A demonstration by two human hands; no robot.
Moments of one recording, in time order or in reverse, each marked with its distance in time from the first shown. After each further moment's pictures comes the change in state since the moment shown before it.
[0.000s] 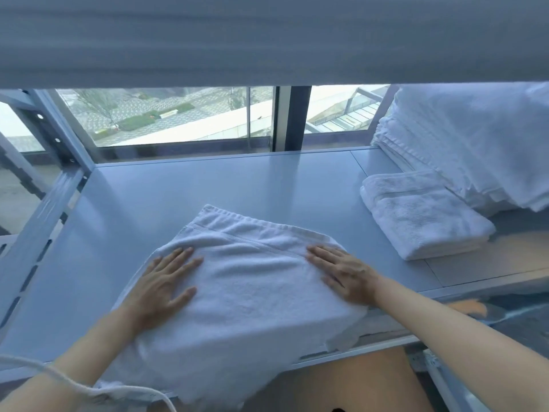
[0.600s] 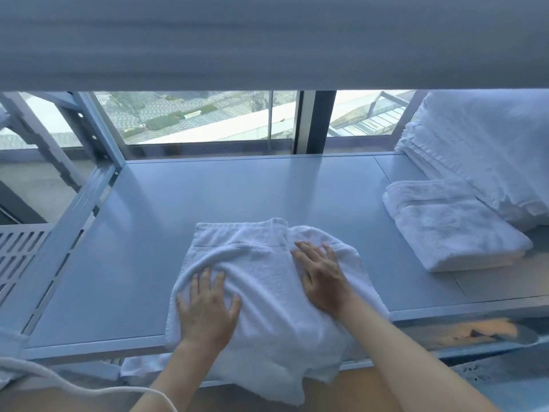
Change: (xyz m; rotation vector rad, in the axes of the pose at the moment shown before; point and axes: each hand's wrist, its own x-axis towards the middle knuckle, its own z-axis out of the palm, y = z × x) left_hand -0.020 0.129 0.024 0.000 0.121 -0.590; right_hand 0.075 -0.082 0.037 0.087 0.334 0.248
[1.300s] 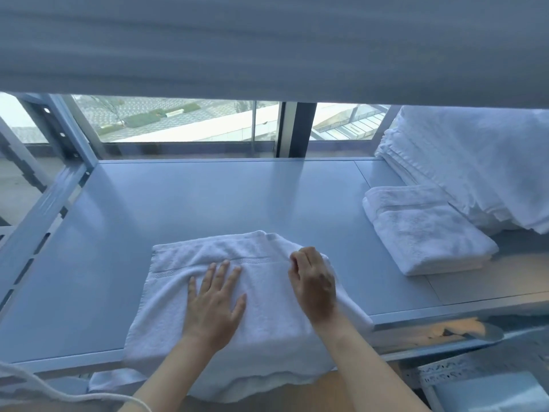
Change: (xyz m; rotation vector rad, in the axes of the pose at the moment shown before) left_hand 0.022 0.032 0.025 -0.007 -0.022 0.301; right_hand -0.010 -0.018 -0.019 -0.141 0.464 0.157
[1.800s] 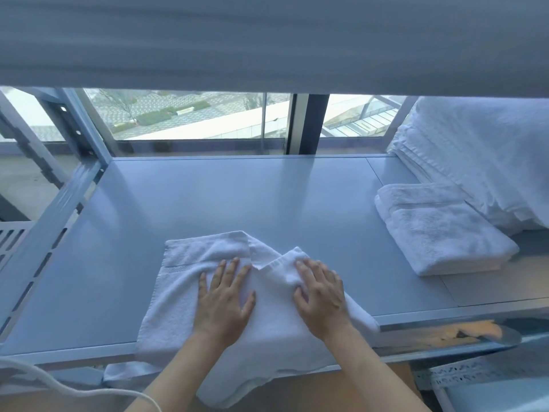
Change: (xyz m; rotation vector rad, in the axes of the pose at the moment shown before) left_hand -0.002 0.001 -0.005 -0.006 -0.012 -0.010; right_hand -0.036 0.005 0.001 0.033 -0.476 0.137
